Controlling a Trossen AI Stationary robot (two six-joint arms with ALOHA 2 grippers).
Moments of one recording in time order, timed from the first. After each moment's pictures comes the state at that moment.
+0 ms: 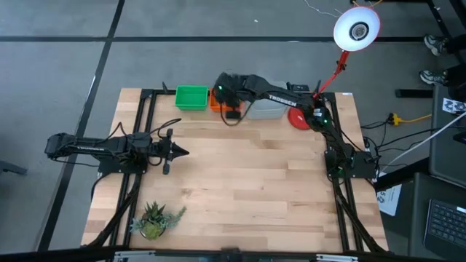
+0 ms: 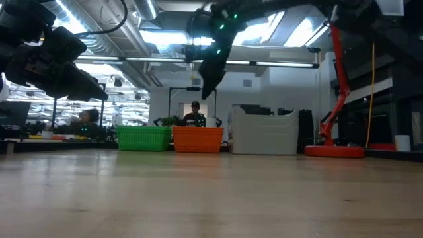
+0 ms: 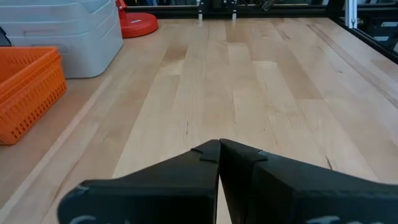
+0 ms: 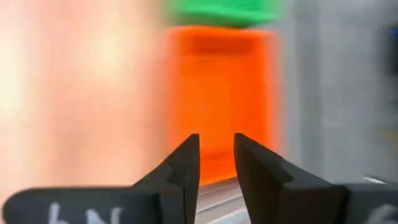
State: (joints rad) left arm 0.04 0.26 0.01 0.02 -0.04 0.00; right arm -0.35 2.31 2.31 -1.02 0.33 -0.44
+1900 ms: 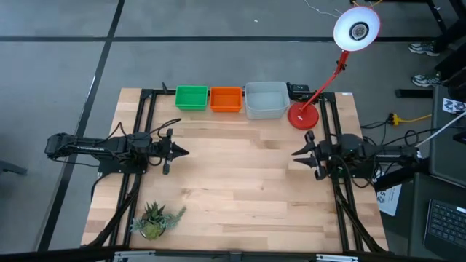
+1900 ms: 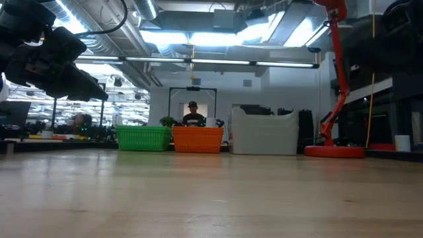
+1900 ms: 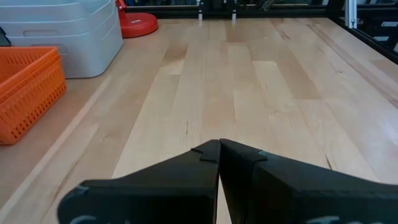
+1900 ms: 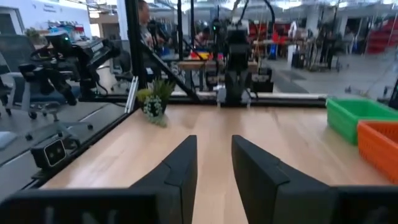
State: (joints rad) left arm 0.04 0.26 0.01 0.02 -0.04 0.00; right arm 0.00 0.05 0.01 0.07 -0.17 0.04
